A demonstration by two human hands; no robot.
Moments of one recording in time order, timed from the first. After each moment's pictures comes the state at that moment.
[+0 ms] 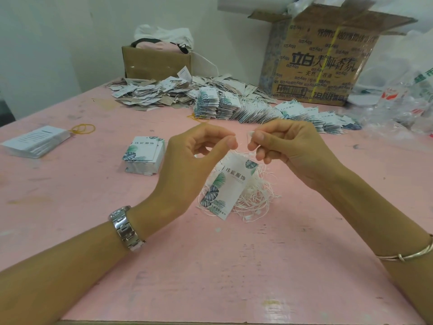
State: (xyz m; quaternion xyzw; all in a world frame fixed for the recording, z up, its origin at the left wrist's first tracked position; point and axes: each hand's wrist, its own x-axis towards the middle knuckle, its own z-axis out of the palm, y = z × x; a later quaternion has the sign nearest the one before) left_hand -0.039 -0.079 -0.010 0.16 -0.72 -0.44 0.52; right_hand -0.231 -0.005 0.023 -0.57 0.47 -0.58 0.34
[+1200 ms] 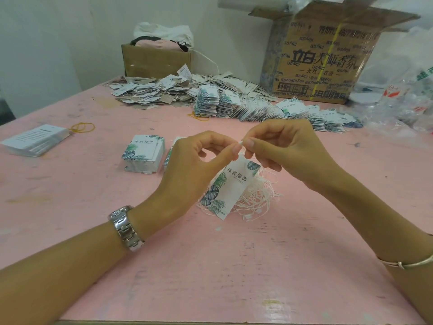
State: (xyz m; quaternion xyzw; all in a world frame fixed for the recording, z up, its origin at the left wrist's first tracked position) left_hand -0.040 -0.077 -0.013 0.18 -0.76 -0.40 0.48; right_hand -0.213 0.003 0.027 -0.66 0.51 -0.51 0.22
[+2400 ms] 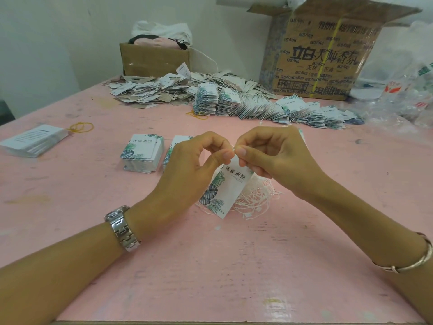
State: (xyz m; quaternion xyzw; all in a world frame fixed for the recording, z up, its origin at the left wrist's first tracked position) left_hand -0.039 -0.085 -0.021 0.16 -0.81 -0.32 0.46; right_hand -0.196 0.003 0.013 -0.63 0.51 -0.53 0.25
